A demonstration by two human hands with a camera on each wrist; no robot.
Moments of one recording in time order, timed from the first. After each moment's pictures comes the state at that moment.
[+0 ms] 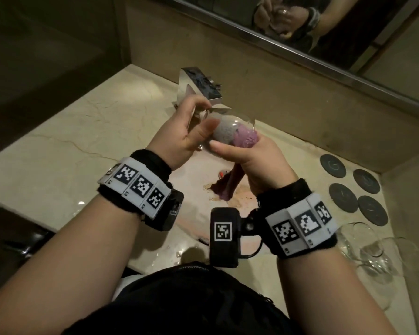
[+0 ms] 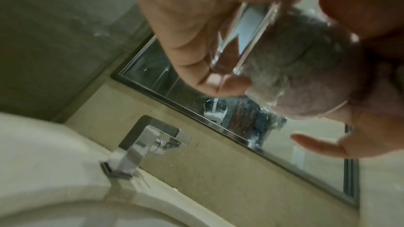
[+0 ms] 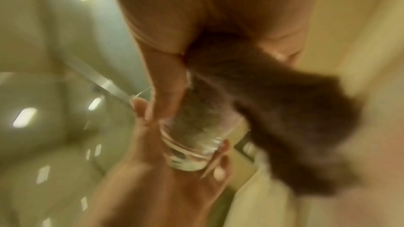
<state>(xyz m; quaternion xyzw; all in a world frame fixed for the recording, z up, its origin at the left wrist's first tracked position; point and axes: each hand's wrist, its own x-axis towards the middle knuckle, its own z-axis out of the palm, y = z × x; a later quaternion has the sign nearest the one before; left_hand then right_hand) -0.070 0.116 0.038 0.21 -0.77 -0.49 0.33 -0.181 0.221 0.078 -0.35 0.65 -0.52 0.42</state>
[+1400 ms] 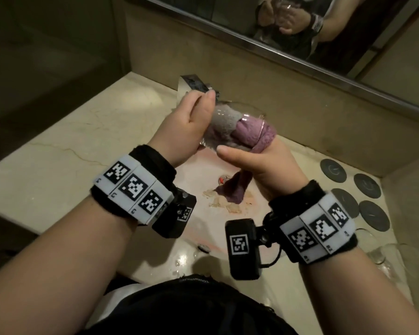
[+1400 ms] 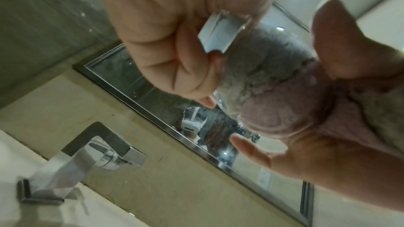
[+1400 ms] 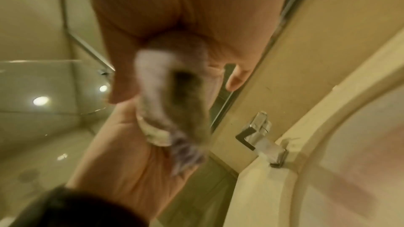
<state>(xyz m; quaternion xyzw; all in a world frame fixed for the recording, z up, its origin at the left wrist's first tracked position) -0.082 0.126 0.076 0.31 -0.70 -0.54 0.35 -0.189 0.227 0.088 -0.47 0.57 -0.53 0.41</state>
